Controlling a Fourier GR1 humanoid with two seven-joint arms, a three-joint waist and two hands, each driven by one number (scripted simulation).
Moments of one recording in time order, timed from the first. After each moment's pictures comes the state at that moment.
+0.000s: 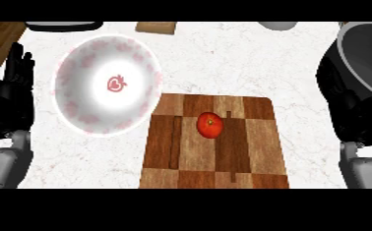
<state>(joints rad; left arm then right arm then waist) -0.21 0.48 -0.03 -1.49 0.19 0.45 0.05 -0.15 -0.40 0.04 -1.52 -0.10 -0.19 0.12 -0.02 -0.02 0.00</state>
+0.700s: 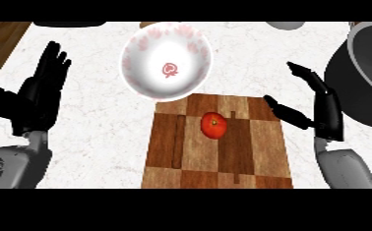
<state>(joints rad) -0.23 0.41 -0.08 -1.58 0.26 0.33 0.16 -0.21 -0.30 0.08 -1.40 0.15 -0.38 -0.21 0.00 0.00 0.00</state>
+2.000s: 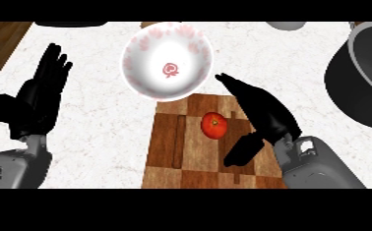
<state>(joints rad) -0.20 0.37 -0.04 -1.63 0.23 0.29 0.21 -0.46 -0.34 0.49 -1.75 0.30 0.23 0.79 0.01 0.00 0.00</state>
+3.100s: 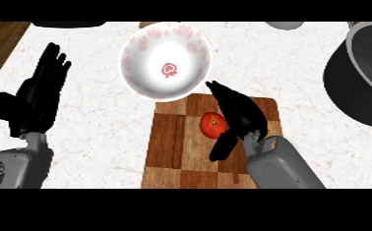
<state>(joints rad) -0.21 0.29 0.05 -1.60 0.17 0.19 0.21 -0.42 -0.11 0.45 -1.56 0.56 0.33 0.78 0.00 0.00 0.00</state>
